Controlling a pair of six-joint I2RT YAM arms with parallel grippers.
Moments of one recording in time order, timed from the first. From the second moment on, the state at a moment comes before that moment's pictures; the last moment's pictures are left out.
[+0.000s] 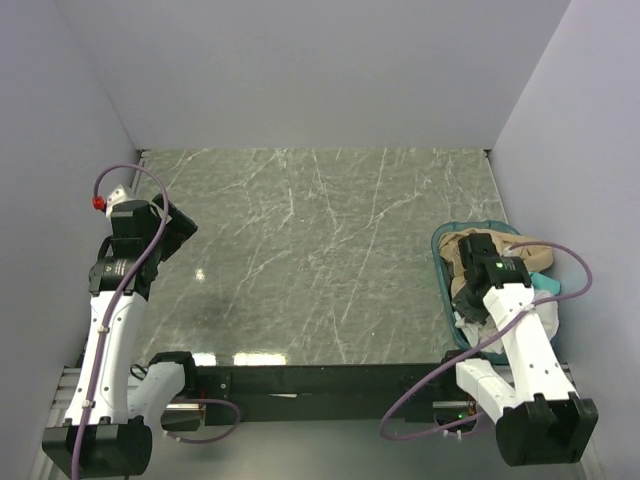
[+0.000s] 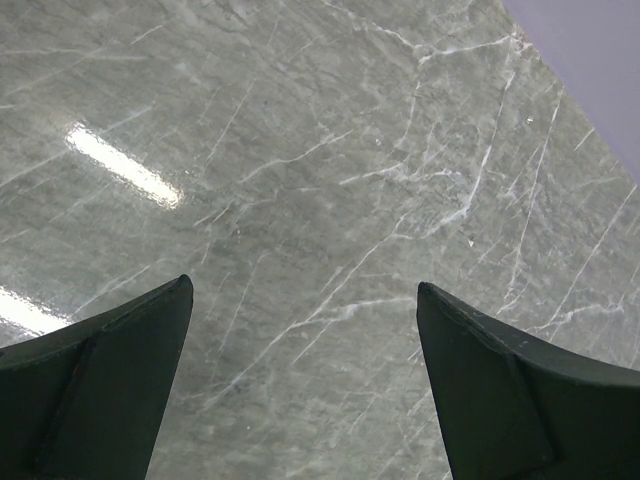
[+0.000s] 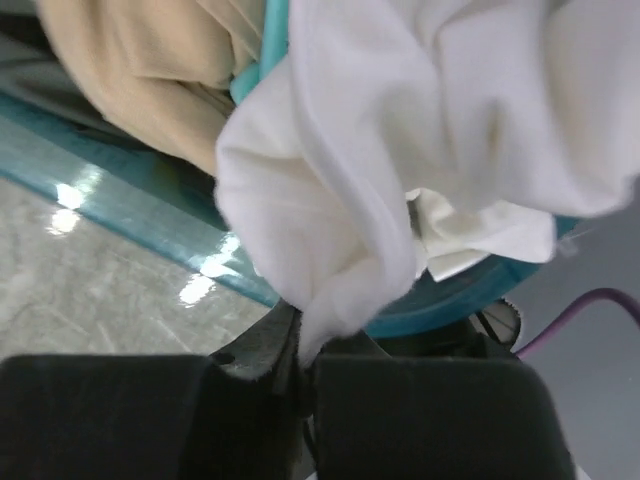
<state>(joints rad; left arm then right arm) 0.04 0.88 0.97 -0.70 -0.14 -0.69 0.02 0.93 0.80 -1.30 0.34 0.84</state>
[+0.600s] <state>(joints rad) 0.05 0.84 0.97 -0.70 -0.13 -0.69 0.02 0.81 1.63 -1.27 0.41 0.73</state>
